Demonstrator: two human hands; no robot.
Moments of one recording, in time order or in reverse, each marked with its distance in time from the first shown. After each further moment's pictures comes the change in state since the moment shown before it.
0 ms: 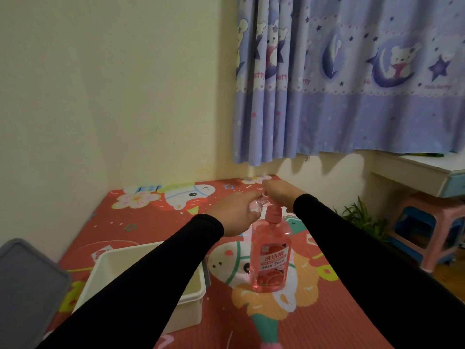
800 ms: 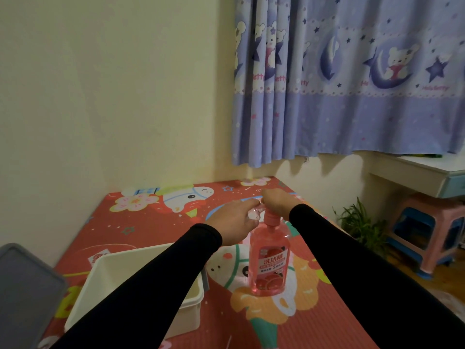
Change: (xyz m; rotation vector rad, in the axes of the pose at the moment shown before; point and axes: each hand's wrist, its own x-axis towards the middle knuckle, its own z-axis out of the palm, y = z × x) left_hand -0.003 -0.002 0.011 -0.002 -0.023 -0.034; right_hand 0.001 0.011 0.013 -0.015 -0.018 -0.019
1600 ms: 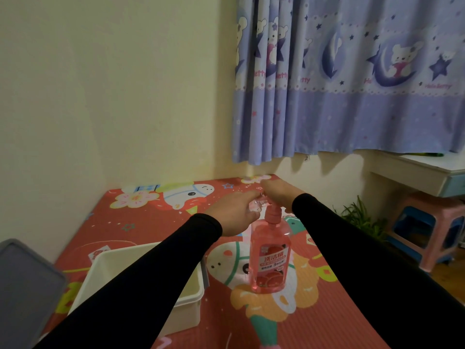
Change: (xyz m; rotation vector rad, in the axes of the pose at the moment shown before) left_hand 0.001 0.005 -0.014 0.003 0.017 0.020; right_hand 0.006 -0.007 -0.012 0.170 -0.017 0.032
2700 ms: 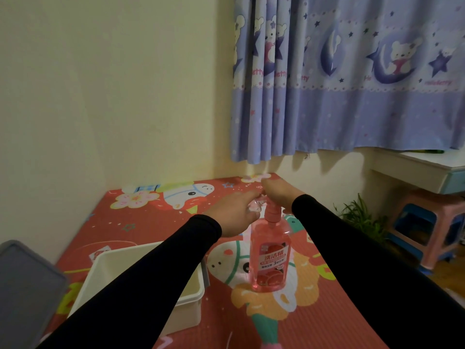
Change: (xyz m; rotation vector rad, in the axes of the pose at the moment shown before) left_hand -0.001 0.001 0.002 -0.012 -0.021 0.009; right_hand -0.006 0.000 0.001 0.005 0.031 0.044
